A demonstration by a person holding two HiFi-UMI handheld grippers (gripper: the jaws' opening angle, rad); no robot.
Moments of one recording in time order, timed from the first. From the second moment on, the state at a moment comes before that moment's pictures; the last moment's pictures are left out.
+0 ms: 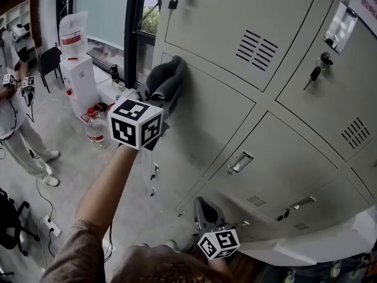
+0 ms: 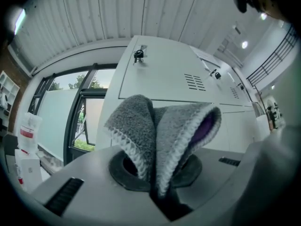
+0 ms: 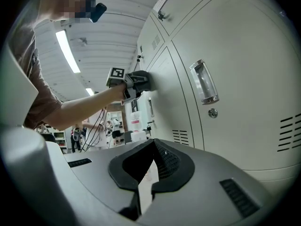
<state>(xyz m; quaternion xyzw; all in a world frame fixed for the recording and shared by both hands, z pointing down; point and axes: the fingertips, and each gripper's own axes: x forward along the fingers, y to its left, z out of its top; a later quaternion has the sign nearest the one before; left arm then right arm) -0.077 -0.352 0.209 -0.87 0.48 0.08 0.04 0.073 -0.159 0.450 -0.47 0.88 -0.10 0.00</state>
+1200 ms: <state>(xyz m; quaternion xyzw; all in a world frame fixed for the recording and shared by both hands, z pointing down) 0.067 -0.285 0.209 -0.94 0.34 0.06 0.03 0.105 -0.130 0.461 -0.51 0.85 -0.11 0.01</state>
